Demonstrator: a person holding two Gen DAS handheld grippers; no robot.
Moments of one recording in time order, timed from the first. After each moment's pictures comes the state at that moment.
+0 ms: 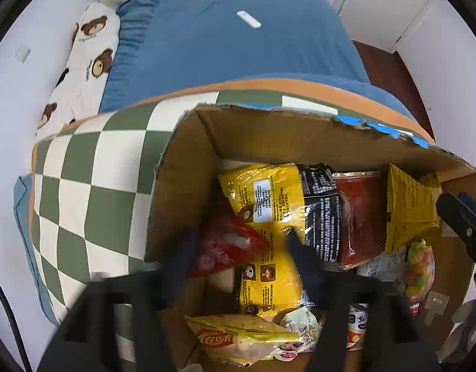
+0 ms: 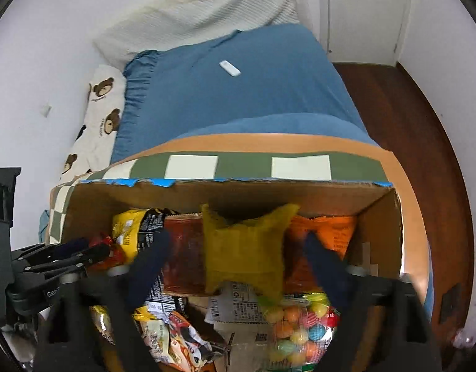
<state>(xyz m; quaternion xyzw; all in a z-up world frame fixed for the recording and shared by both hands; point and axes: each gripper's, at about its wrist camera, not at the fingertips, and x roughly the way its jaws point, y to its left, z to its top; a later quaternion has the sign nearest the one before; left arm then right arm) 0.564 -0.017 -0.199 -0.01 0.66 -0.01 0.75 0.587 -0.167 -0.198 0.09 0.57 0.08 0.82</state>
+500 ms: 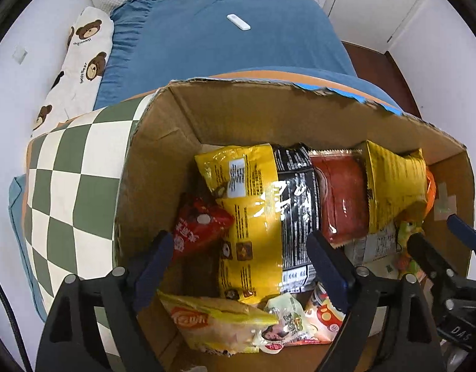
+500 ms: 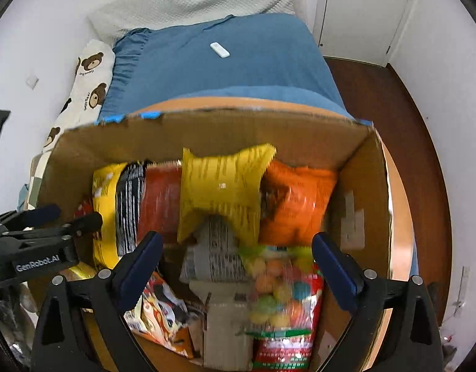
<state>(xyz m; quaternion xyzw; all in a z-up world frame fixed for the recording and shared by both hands) 0.533 -0.038 -0.192 0.00 0.64 -0.02 0.77 0.539 -0.162 -0.212 0.02 0.59 0.06 0.80</state>
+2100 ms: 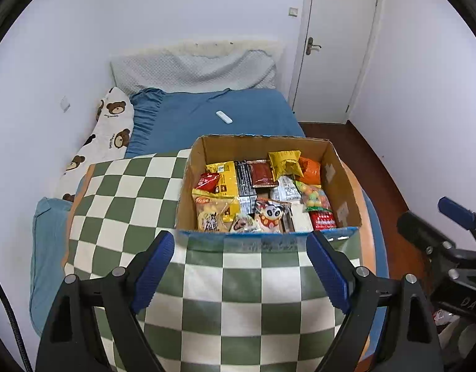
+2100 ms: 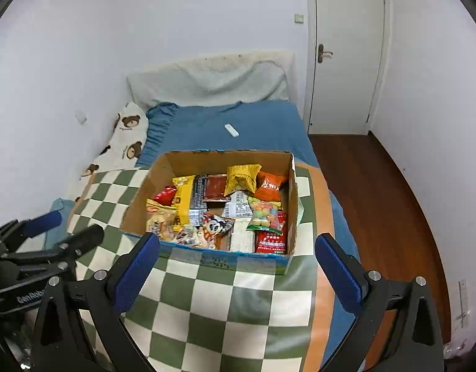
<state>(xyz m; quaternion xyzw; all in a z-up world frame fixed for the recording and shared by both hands) 0.237 -0.039 0.006 0.00 0.43 -0.06 0.90 0.249 -0.194 -0.006 0.02 0.40 0.08 0.91</state>
